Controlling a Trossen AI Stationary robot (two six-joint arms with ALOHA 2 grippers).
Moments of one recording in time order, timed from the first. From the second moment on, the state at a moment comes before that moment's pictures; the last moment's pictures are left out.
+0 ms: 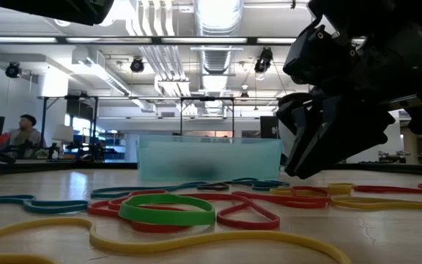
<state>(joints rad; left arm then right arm) -0.60 1.22 0.78 -0.17 -0.33 0.11 0.37 1.74 0.72 0.20 0.09 0.13</state>
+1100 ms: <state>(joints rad) -0.60 1.21 0.78 -0.17 -0.33 0.11 0.37 1.78 0.73 0.25 0.07 0.07</state>
